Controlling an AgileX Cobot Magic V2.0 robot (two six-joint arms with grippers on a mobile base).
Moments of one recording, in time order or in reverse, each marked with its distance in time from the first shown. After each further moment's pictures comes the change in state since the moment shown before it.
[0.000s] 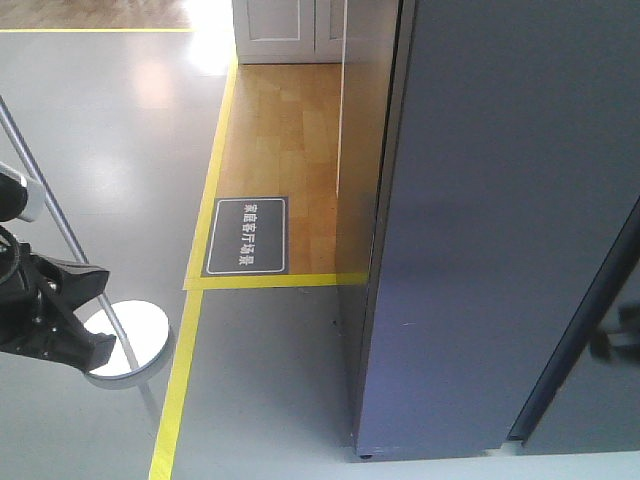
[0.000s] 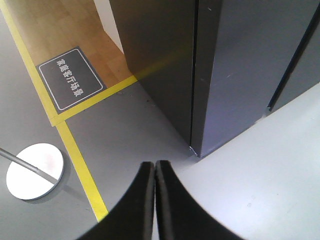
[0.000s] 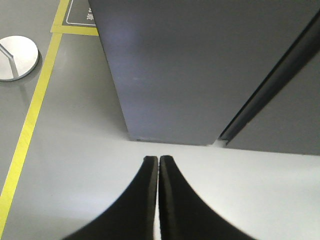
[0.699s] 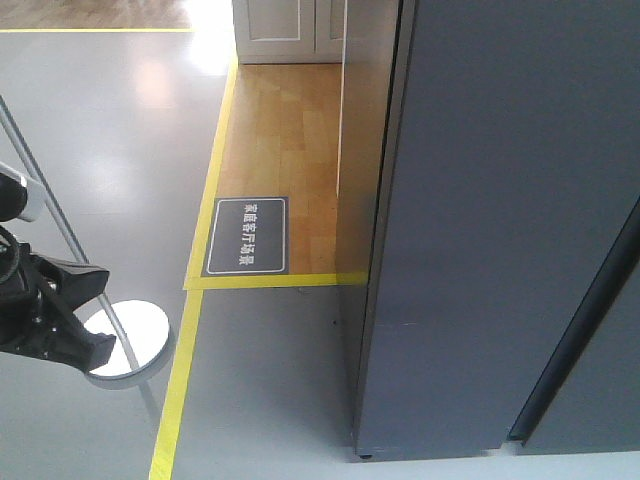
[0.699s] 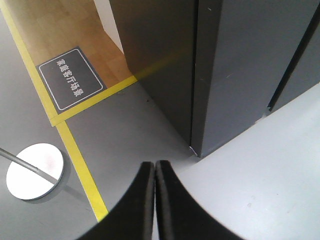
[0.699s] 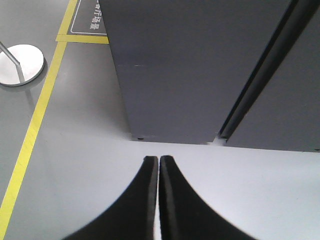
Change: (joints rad) left arm 0.000 0.000 0.000 0.000 0.000 0.000; right arm 0.000 -0.373 0.129 0.002 0.178 0.012
